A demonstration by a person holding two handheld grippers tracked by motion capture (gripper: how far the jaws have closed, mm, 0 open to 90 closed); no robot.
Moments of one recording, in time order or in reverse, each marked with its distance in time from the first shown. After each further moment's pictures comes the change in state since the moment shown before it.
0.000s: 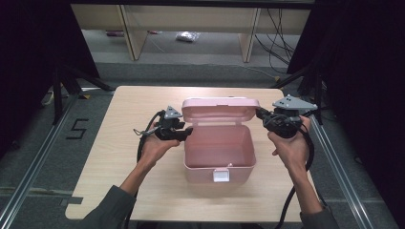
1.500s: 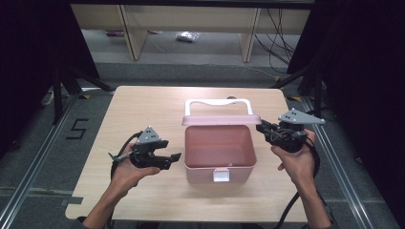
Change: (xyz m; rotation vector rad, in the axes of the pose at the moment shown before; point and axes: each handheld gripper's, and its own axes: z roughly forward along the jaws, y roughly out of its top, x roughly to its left) left arm -0.023 -0.048 -0.083 -0.026 -0.113 0.014; right arm 0.004 -0.028 -0.018 -0.020 0.082 0.020
